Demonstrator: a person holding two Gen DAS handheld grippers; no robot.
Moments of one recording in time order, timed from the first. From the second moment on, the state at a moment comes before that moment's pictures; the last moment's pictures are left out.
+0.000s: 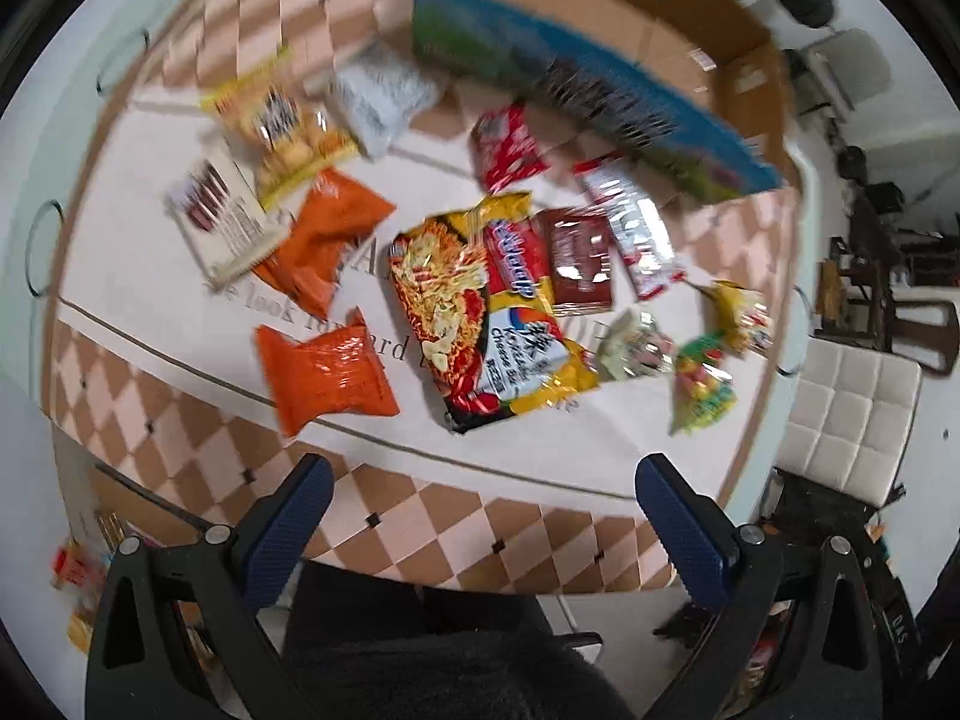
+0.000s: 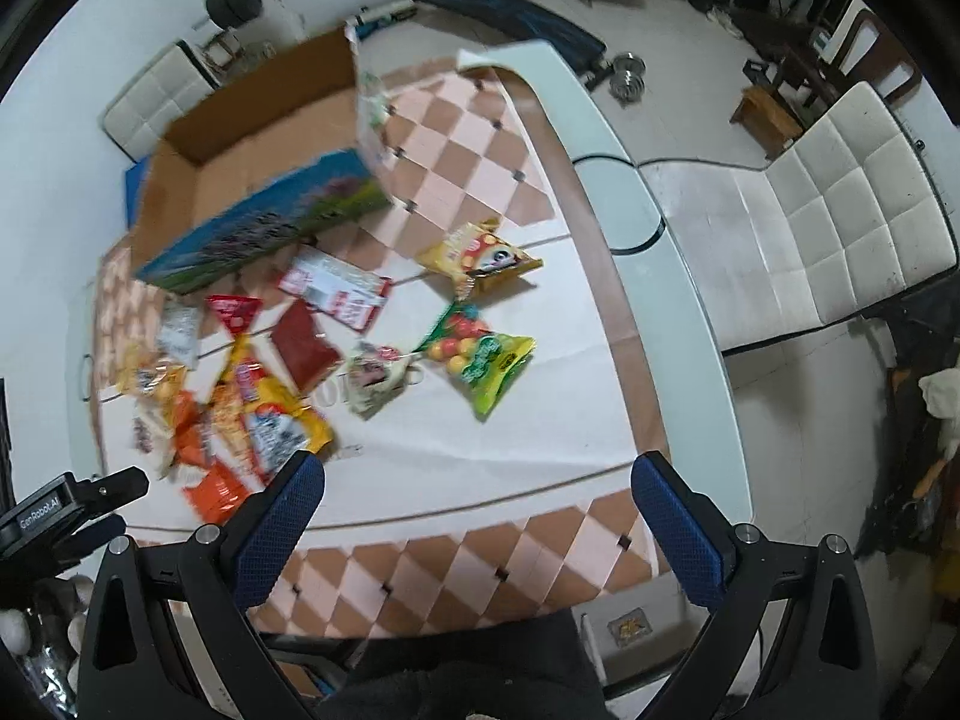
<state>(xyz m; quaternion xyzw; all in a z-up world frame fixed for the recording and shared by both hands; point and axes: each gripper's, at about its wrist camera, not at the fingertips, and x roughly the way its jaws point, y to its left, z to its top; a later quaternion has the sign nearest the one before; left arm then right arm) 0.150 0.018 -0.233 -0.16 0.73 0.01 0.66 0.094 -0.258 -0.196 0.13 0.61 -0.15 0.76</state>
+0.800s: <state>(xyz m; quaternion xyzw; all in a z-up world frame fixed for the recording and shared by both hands) 0.214 0.001 -0.394 -0.16 0.77 0.06 0.61 0.212 -0.262 -0.380 -0.10 0.73 -0.03 0.67</state>
